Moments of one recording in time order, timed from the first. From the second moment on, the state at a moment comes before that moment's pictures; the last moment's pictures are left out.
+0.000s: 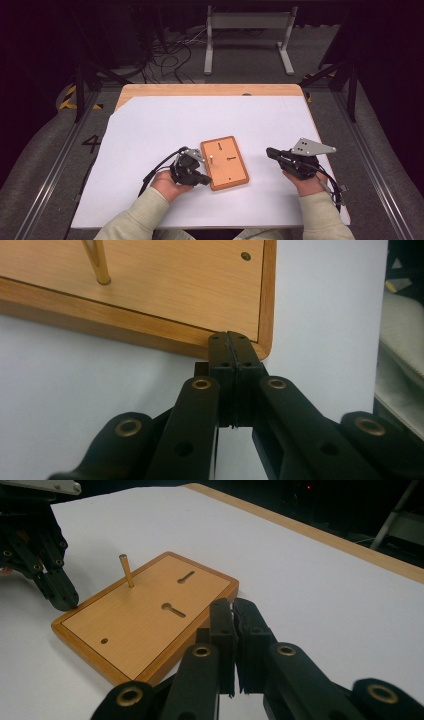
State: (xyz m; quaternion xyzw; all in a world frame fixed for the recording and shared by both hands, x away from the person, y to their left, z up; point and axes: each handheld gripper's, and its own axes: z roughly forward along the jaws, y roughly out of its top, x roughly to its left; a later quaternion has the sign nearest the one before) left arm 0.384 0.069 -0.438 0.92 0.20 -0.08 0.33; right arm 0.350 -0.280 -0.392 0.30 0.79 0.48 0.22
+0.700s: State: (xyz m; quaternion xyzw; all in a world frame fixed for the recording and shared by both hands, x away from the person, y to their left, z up) left arm 0.387 0.154 -0.407 0.86 0.29 0.03 0.42; right arm 0.407 -0.225 -0.395 0.35 0.83 0.41 0.15
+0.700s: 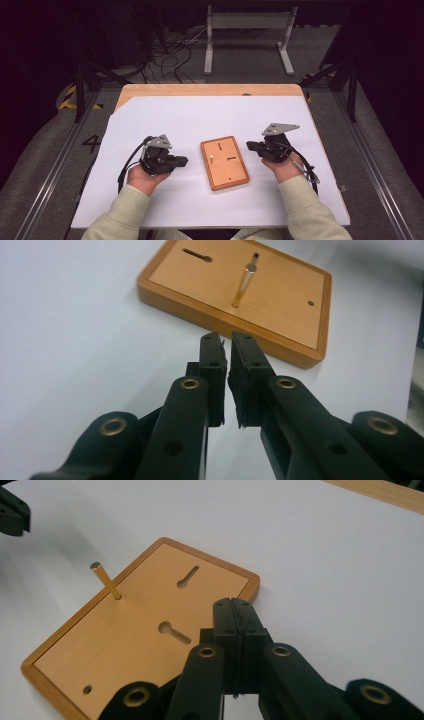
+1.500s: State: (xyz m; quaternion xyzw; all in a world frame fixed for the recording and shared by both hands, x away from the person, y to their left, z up) left arm 0.390 0.187 -0.415 0.81 0.37 0.08 0.44; right arm 0.477 -0.190 -0.420 0.39 0.85 0.33 0.13
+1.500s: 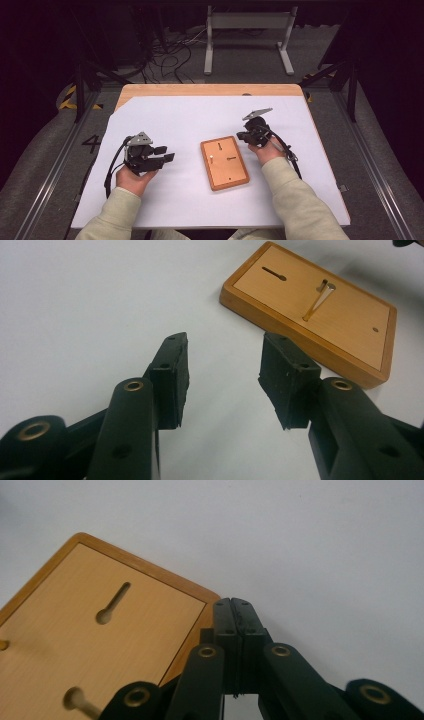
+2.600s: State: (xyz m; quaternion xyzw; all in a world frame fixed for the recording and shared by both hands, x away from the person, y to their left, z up) left arm 0.396 0.191 -0.420 0.82 0.38 0.07 0.43; right arm 0.492 -0.115 -0.438 0.33 0.89 0.29 0.12
